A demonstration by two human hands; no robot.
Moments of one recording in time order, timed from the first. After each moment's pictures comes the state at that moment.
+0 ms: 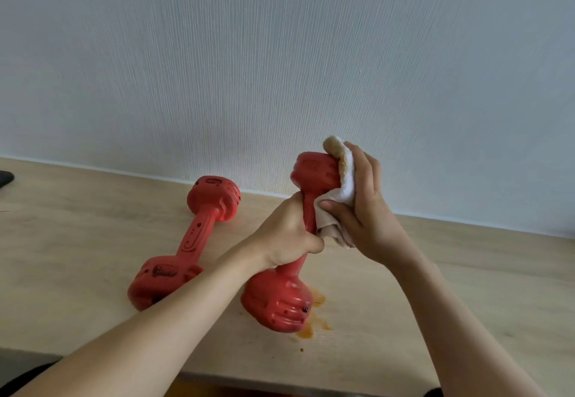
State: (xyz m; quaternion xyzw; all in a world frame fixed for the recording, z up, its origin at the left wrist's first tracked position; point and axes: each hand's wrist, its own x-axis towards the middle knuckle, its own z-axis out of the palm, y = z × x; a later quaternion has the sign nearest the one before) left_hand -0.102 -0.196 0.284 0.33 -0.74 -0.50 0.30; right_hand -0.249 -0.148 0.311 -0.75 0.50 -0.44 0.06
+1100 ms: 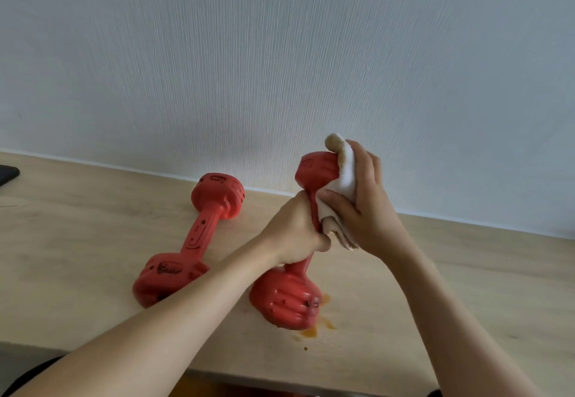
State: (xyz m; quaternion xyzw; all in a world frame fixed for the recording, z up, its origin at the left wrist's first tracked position) left_hand -0.108 -0.197 0.284 0.34 -0.78 -0.43 0.31; right_hand -0.235 -0.152 0.315 -0.70 0.53 -0.46 0.08
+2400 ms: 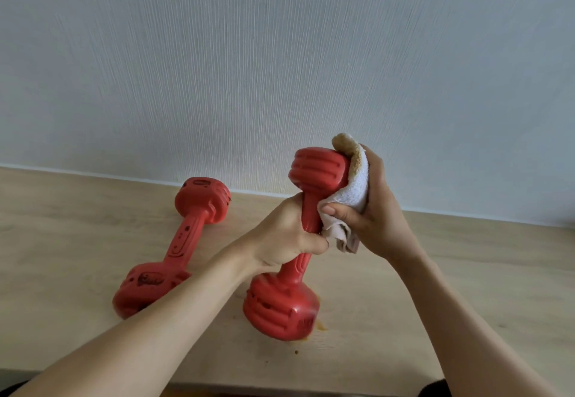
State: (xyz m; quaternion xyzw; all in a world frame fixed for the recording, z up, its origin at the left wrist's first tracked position) left_hand -0.106 -0.187 0.296 0.20 -0.73 -0.58 0.29; right_hand -0.262 -0.145 0.312 -0.71 0.47 -0.51 0.14
